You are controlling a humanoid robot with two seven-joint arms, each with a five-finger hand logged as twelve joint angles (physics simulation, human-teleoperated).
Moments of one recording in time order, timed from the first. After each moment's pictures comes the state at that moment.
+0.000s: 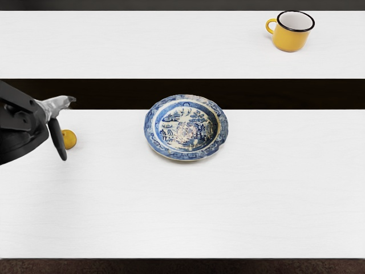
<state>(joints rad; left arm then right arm) -1.98 0.30 1.25 -1.64 -0.15 0.52 0.08 -0.04 0.00 0.14 0.09 0.04 0.11 -0.08</state>
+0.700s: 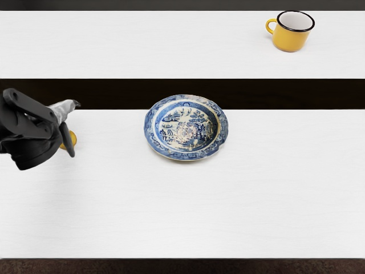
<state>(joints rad) -1.77 0.22 1.22 -1.43 -0.16 0.57 0.08 -0.04 0.00 0.14 0.09 0.04 0.11 -0.08</state>
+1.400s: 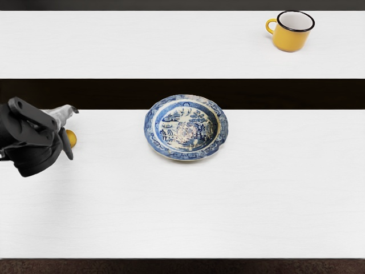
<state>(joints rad) -1.72 0.21 1.22 -1.41 -0.17 0.61 0.08 -0.04 0.00 0.14 0.09 0.04 0.11 -0.08</state>
